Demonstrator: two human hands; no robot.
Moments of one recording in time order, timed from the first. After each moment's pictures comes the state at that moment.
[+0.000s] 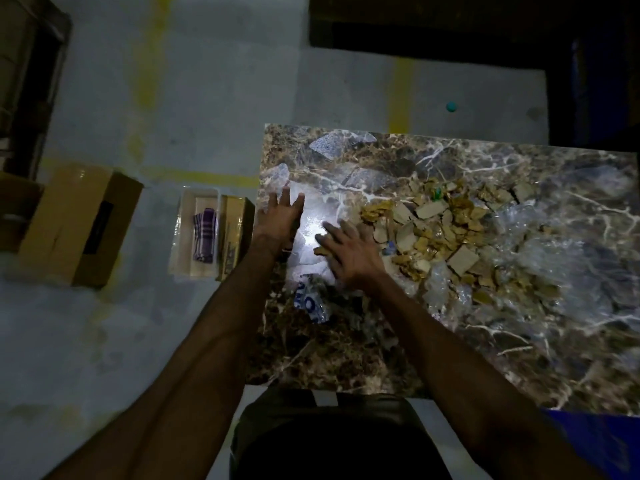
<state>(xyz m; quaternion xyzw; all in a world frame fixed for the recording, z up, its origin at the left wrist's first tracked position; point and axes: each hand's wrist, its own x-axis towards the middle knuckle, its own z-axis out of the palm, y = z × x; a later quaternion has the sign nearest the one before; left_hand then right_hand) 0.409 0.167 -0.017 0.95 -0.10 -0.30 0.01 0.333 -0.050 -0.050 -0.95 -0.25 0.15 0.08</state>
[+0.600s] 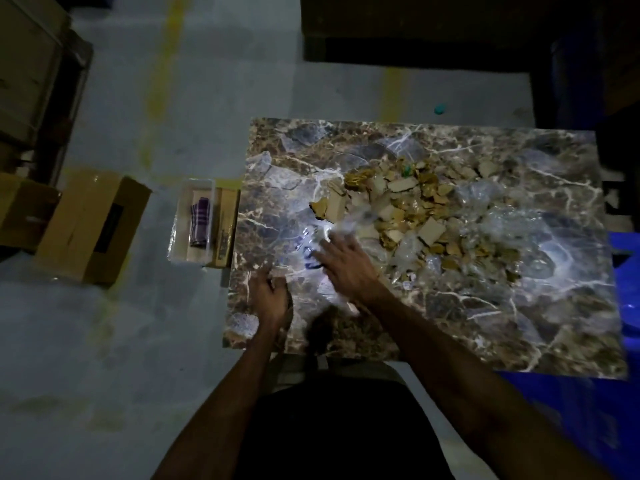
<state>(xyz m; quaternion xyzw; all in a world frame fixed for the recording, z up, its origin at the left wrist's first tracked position) 0.167 0.116 -0.049 0.81 0.35 -0.10 0.45 0.238 -0.094 -0.025 -0.94 -0.32 0.12 0.06</state>
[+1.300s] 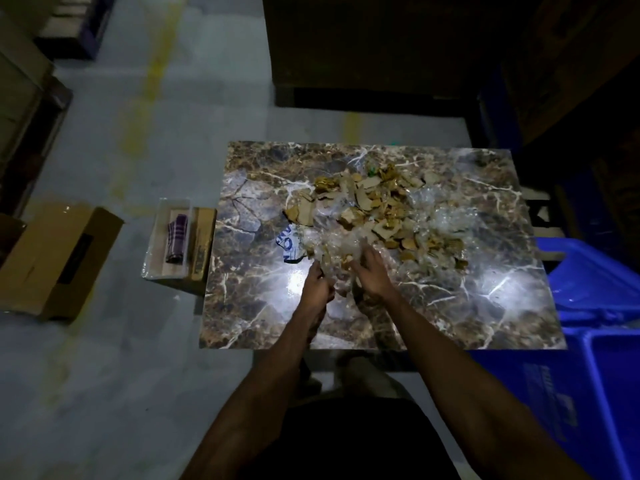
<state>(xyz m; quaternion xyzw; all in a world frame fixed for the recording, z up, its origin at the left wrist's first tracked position) 0.158 -0.031 -0.014 0.57 0.28 -0.24 0.73 0.180 -0.189 -0.012 -0.87 0.14 0.19 0.43</state>
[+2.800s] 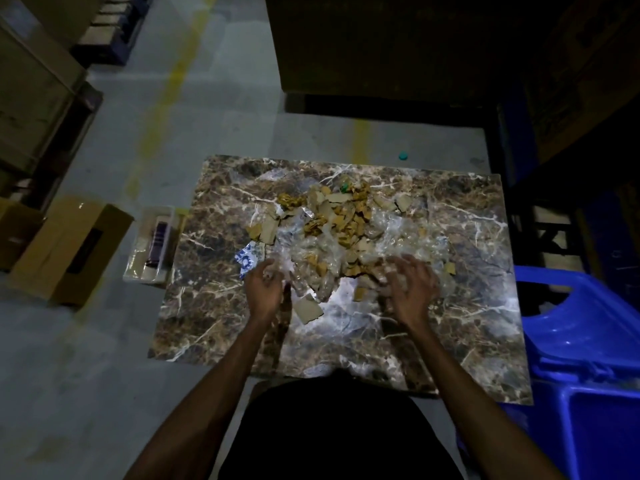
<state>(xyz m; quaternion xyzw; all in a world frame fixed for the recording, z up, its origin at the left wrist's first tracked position) 0.206 -0.068 0.004 0.82 0.30 -0.01 0.49 0.194 -0.375 0.034 -0.90 0.15 -0.03 0.41</state>
